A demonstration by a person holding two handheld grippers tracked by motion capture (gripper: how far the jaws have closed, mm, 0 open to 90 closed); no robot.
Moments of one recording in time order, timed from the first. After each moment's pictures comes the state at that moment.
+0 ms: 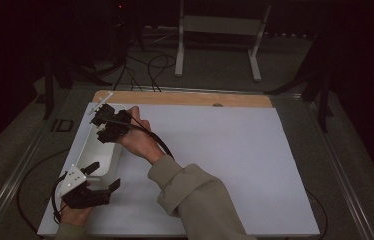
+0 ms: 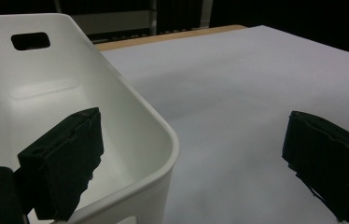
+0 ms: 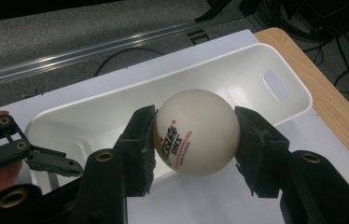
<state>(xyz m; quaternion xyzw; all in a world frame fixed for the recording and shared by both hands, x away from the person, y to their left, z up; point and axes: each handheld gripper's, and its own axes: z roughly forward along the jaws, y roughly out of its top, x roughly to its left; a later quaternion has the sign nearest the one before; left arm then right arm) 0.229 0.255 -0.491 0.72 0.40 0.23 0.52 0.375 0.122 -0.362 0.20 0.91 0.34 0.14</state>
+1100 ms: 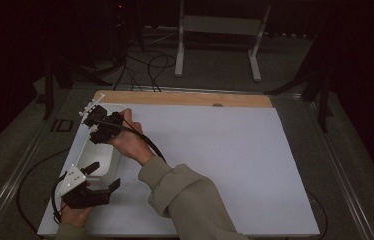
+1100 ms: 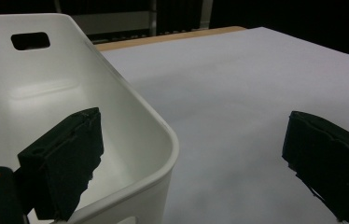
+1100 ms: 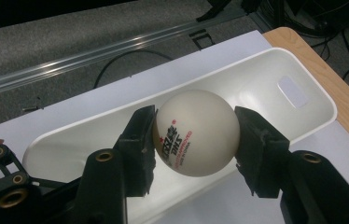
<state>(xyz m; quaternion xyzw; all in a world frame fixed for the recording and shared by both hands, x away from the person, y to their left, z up) 0.229 0.255 -0.492 0.72 0.40 0.23 0.52 0.378 0.144 -0.373 0.21 0.91 0.34 0.13</state>
